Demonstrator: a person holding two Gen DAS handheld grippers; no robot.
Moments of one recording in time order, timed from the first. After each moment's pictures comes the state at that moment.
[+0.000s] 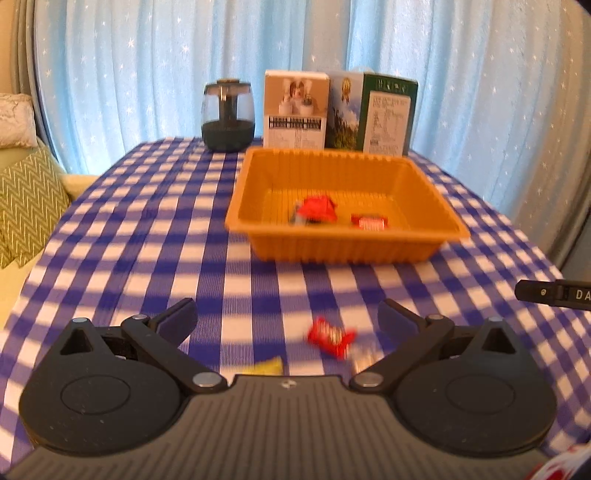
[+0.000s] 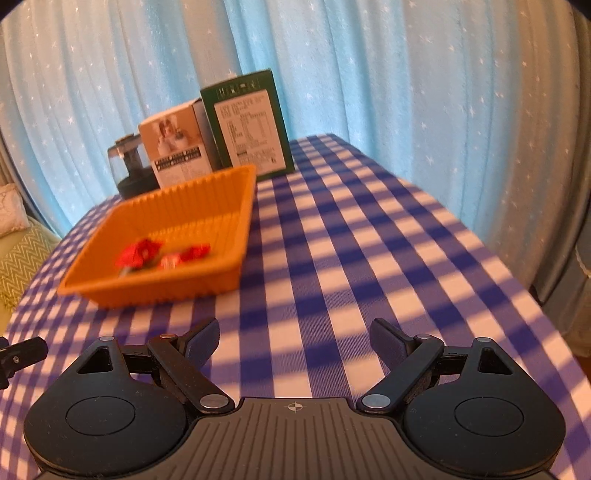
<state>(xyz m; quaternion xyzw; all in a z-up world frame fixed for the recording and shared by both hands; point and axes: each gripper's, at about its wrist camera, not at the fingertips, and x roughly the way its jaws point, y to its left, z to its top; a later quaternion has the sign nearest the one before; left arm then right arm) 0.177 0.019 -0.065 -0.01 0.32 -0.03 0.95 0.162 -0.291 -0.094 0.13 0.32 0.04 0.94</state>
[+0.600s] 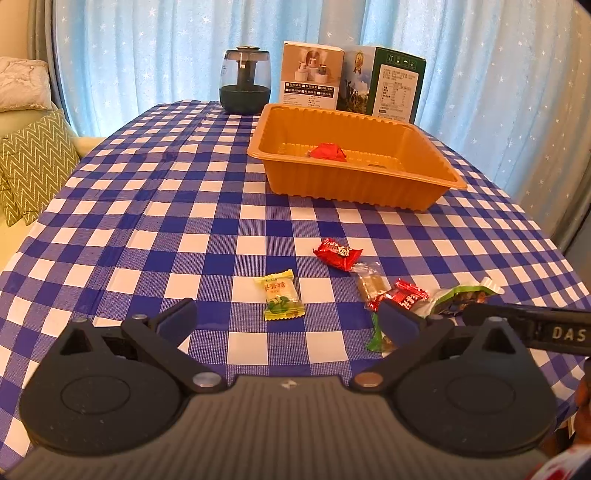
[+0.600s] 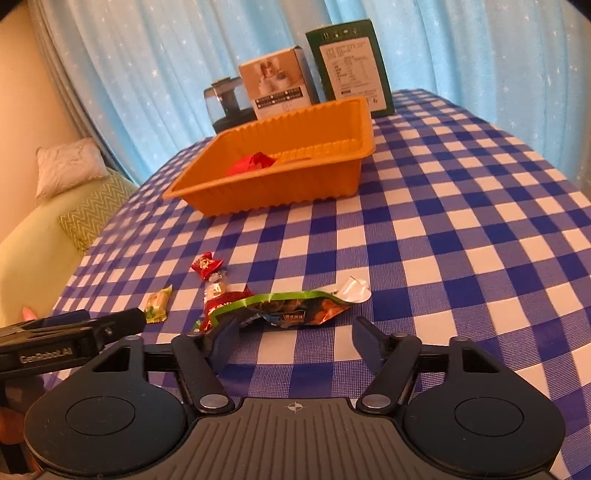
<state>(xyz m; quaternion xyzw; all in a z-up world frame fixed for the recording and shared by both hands) 0.126 0.033 -0.090 -0.04 0.35 -0.02 0.94 0.120 -0.227 -0.115 0.13 0.36 0.17 0.91</state>
